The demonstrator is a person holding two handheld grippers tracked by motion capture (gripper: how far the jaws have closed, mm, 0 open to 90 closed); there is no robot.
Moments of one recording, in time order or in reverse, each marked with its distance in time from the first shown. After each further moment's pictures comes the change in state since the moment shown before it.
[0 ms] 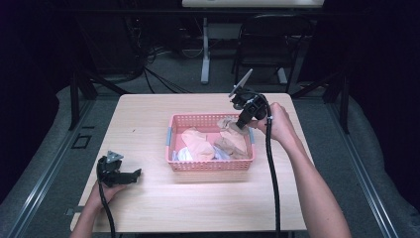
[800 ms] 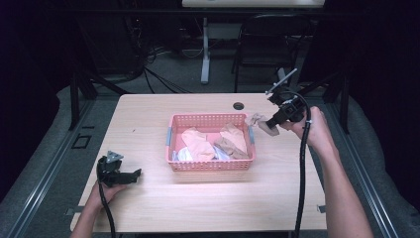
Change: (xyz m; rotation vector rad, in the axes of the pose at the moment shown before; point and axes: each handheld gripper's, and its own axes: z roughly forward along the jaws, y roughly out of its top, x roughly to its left) left arm -0.001 0.000 0.000 -0.004 0.004 -0.006; right arm -0.048 -0.068 -0.037 -0.048 -0.024 0.127
